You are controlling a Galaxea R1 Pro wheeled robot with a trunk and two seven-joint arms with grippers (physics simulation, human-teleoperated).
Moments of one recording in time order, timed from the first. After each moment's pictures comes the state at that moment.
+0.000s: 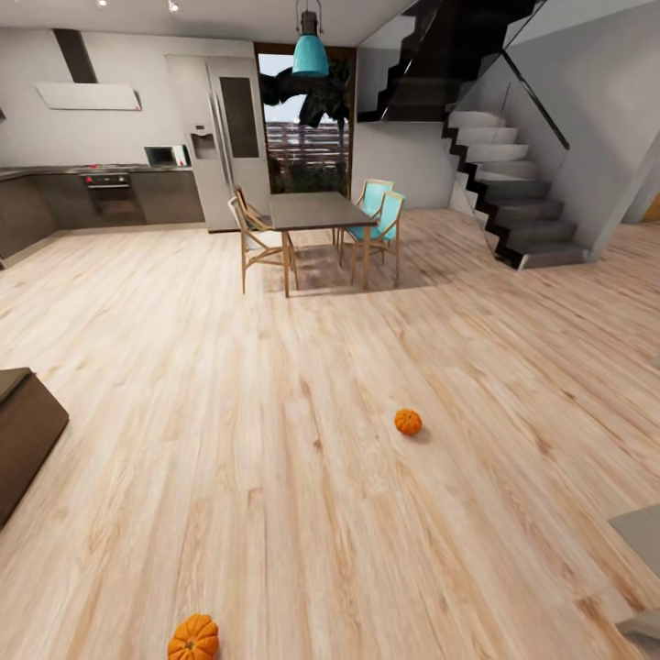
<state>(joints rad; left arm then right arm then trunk) -0.32 0.01 -0.11 -0.18 0.18 0.21 0.05 -0.37 0.03 0.04 0.04 0.47 -0.27 -0.28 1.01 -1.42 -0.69</state>
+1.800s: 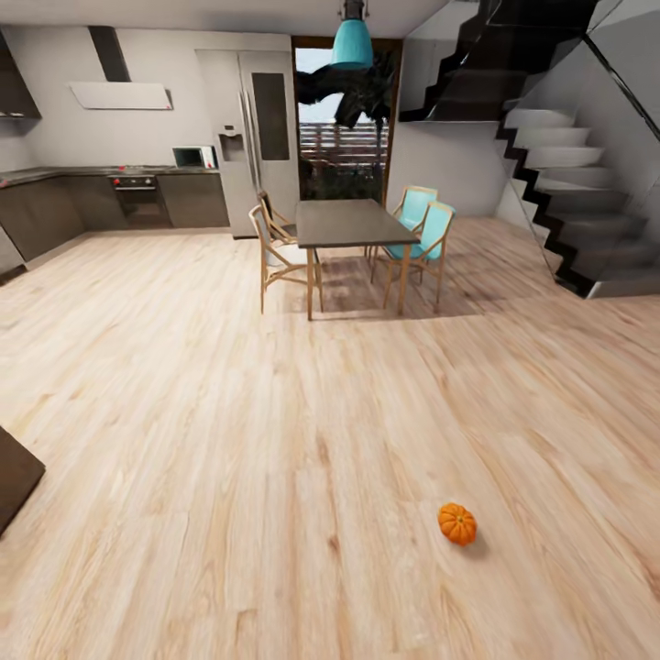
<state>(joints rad) -0.32 0.01 -0.12 -0.18 0.18 0.21 0.05 -0.37 0.03 0.04 0.04 0.47 -0.27 -0.28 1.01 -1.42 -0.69</state>
